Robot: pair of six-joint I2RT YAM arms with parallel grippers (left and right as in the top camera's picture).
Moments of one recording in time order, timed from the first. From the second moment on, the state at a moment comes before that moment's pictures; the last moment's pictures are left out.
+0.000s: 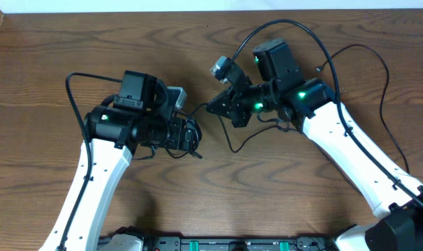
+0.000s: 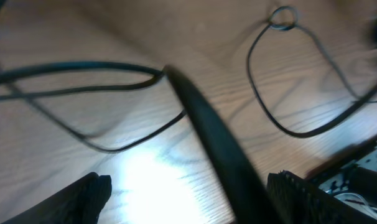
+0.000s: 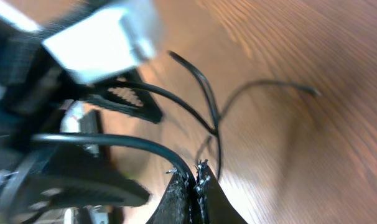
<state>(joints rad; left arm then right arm) -0.22 1.30 1.21 -1.12 0.41 -0.07 0.53 1.62 1.40 -0.61 -0.73 -0.08</state>
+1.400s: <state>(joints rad) -0.22 1.30 1.21 -0.80 1.21 0.20 0.39 1.74 1.41 -0.84 -0.41 -0.07</state>
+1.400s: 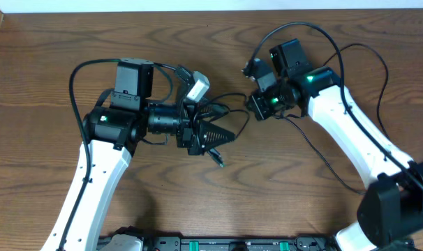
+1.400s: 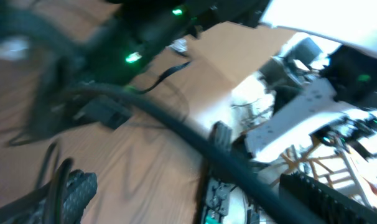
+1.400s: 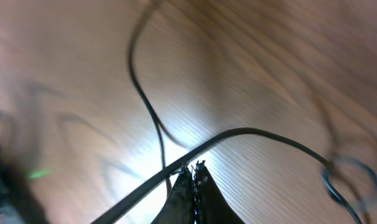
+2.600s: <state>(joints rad) -0.20 1.30 1.21 -0.89 0.15 -0.91 0.33 1.76 1.40 -0.57 -1.13 -0.14</state>
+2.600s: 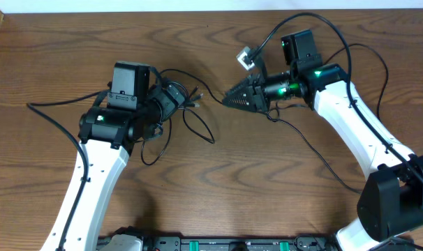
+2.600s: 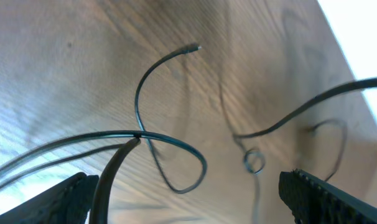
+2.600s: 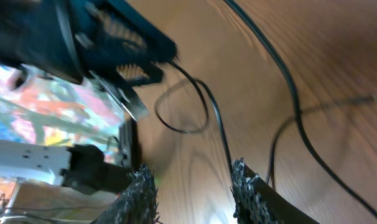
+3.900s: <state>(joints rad) -0.20 1.43 1.21 -0.84 0.31 -0.42 0.48 1.76 1.40 -0.32 -1.12 0.18</state>
